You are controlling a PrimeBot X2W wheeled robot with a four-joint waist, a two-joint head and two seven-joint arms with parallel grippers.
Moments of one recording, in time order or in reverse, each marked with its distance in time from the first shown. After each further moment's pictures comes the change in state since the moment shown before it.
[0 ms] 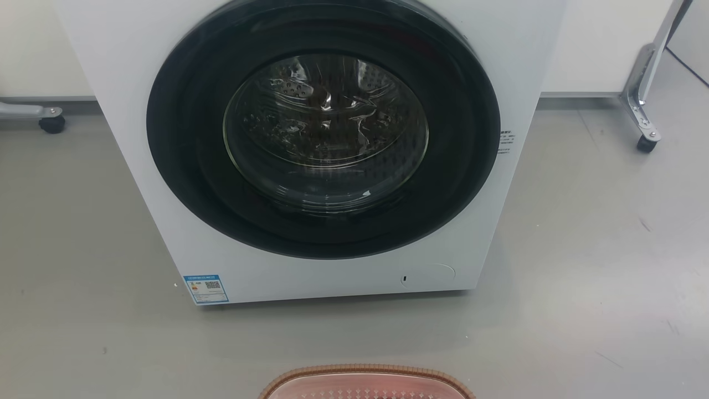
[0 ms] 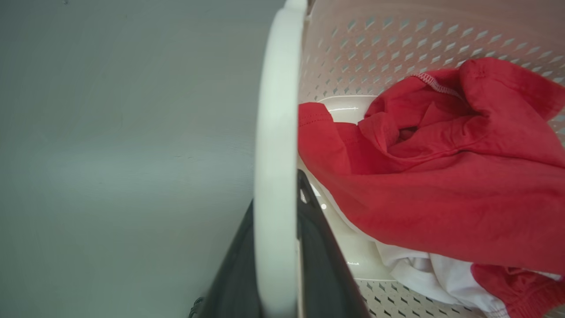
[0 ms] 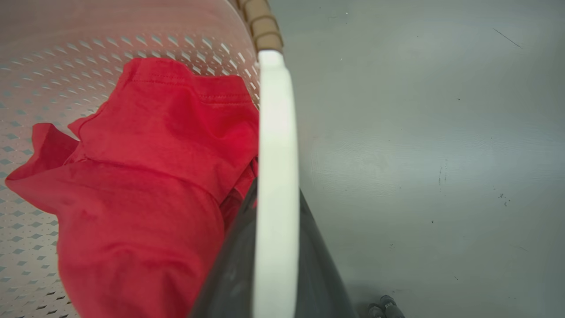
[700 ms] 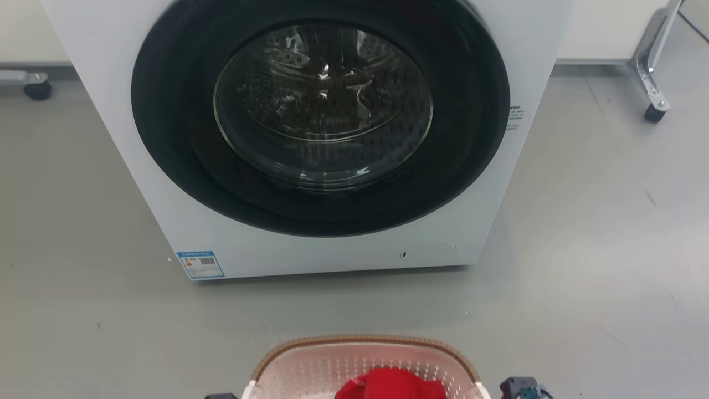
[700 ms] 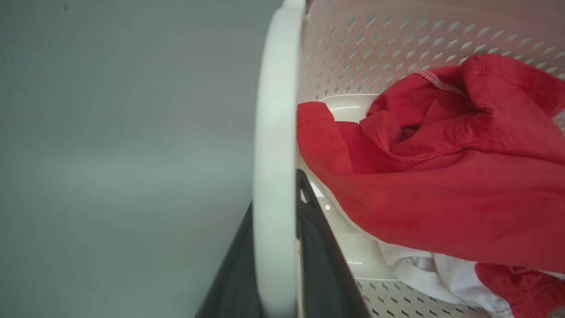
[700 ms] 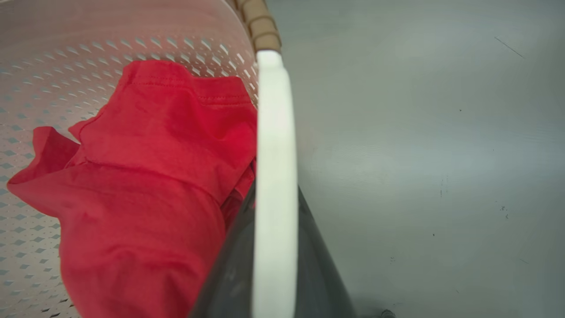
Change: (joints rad) left arm -0.046 0.005 -0.015 -0.013 -0.014 0.017 -0.015; right arm -0.063 -0.004 0.030 -0.003 0.036 -0.007 -0.016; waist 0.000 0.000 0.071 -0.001
